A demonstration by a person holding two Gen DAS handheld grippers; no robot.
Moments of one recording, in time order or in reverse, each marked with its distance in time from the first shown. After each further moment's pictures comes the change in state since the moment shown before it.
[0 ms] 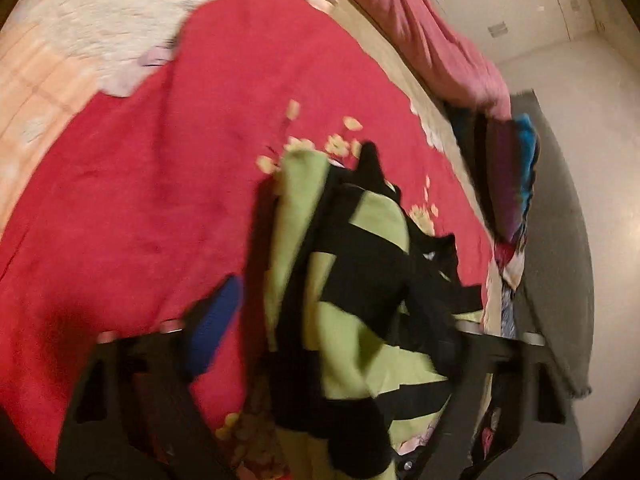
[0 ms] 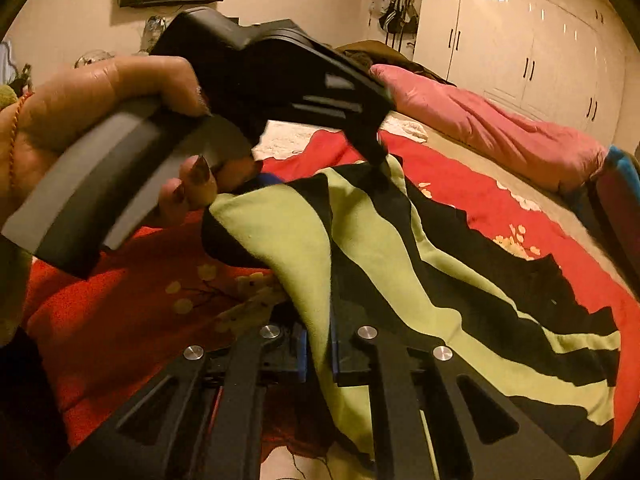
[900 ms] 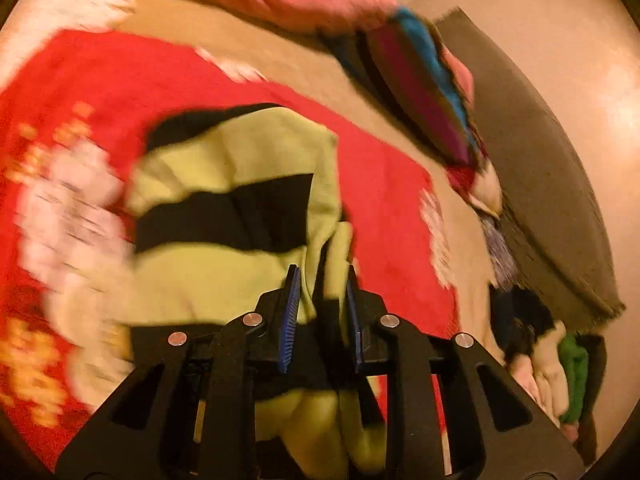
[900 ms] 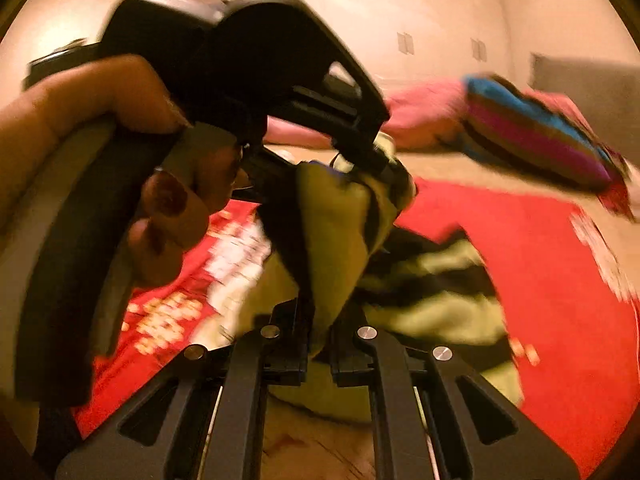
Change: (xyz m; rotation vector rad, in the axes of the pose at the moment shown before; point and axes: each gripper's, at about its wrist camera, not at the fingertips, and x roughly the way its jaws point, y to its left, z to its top) left arm 0.079 -0.250 -0.085 0.303 0.065 -0.044; right arm -0.135 -0.133 -0.066 0.419 -0.125 -0.202
